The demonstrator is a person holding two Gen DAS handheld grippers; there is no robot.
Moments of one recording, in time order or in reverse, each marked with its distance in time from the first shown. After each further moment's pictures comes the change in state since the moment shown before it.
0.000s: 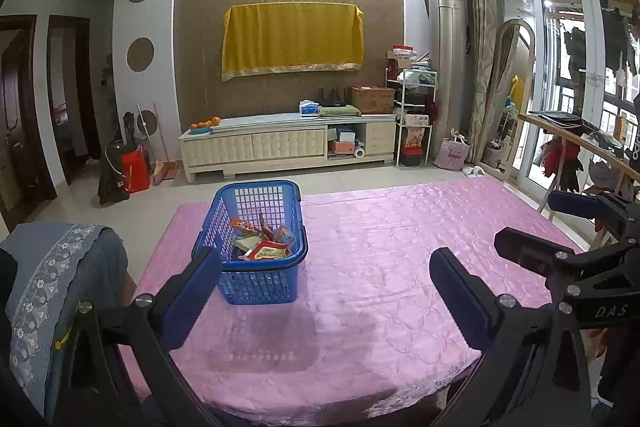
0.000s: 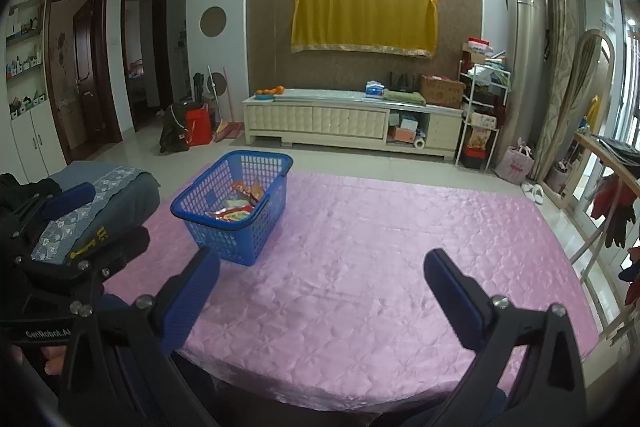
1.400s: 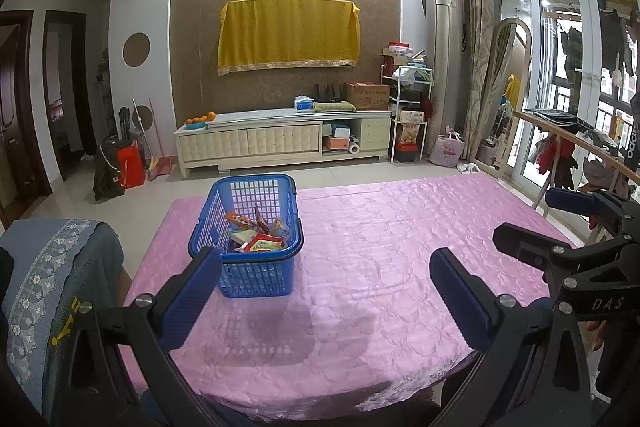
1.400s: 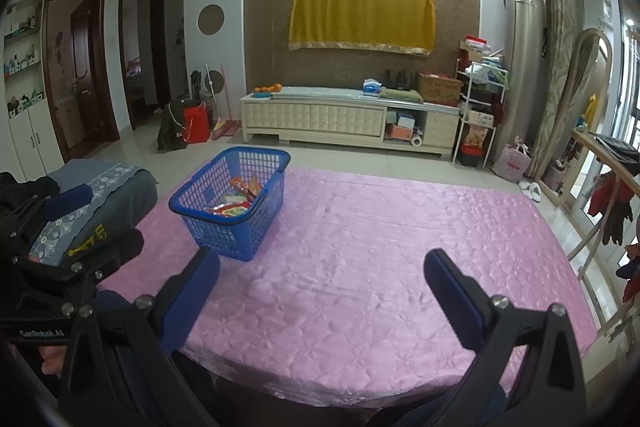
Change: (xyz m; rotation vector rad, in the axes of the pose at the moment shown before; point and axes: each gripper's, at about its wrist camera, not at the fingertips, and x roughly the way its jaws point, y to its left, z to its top) left arm -0.005 0.004 -0.002 -0.006 0.013 -0.021; right arm -0.006 0.000 -0.005 0.005 0.007 -0.012
